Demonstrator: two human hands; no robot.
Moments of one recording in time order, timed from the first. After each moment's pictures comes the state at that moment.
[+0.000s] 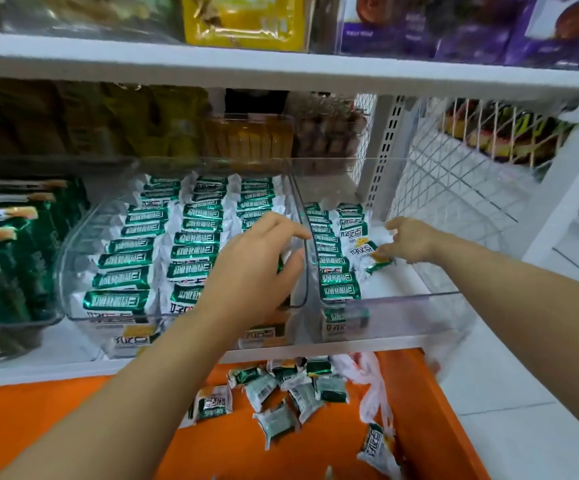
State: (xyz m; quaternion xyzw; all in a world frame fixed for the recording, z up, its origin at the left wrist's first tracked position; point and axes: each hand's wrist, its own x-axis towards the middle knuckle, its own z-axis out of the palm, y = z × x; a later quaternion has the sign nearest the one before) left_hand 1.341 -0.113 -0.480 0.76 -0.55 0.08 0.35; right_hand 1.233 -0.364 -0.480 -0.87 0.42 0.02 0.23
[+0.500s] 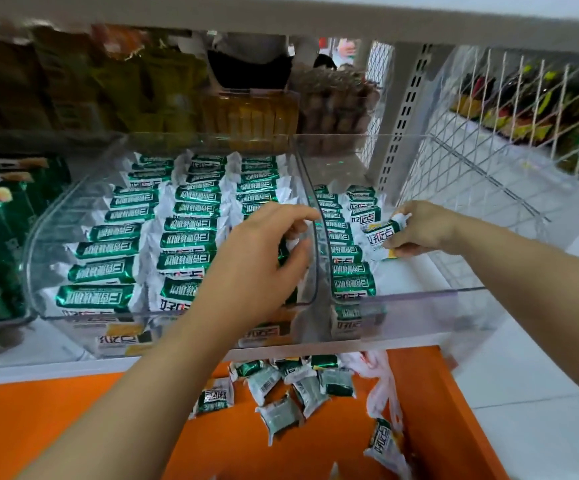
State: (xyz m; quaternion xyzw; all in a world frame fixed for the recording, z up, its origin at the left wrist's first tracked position) left_hand 1.350 -0.118 -0.493 0.73 -0.54 0.04 0.41; right_hand 1.249 -0.380 -0.499 -0.77 0.46 -0.04 0.45
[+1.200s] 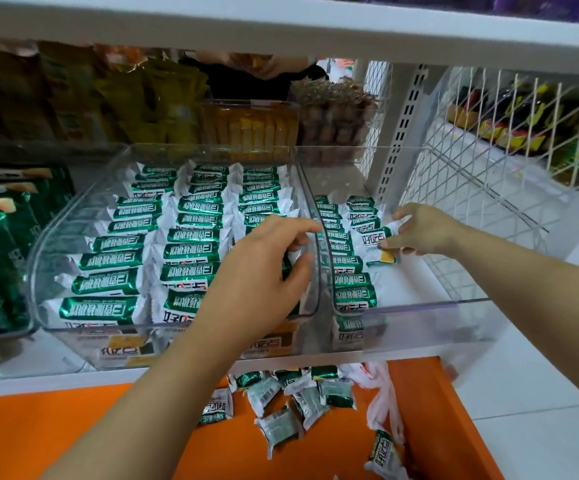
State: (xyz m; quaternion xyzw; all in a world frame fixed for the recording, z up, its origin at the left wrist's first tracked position) left_hand 1.348 -0.117 -0.493 0.74 -0.54 0.04 0.41; right_hand 1.251 -0.384 -0.494 -0.84 0.43 -0.04 0.33
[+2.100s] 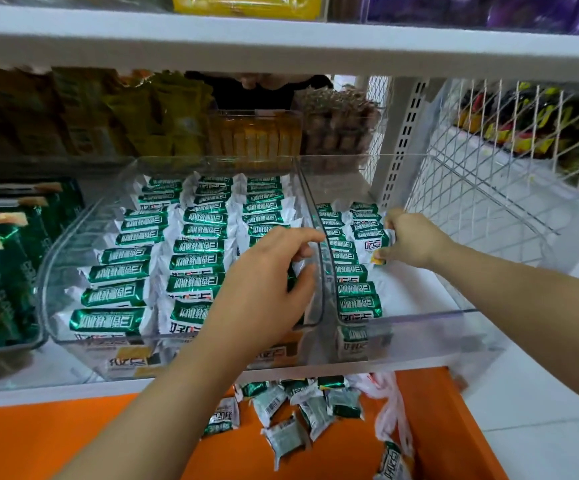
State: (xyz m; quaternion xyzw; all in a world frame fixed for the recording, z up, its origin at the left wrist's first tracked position) left_hand 1.347 -0.120 -0.493 0.74 -0.54 0.03 0.40; right_hand 1.265 -0.378 -0.505 -0.93 0.34 -0.05 0.12
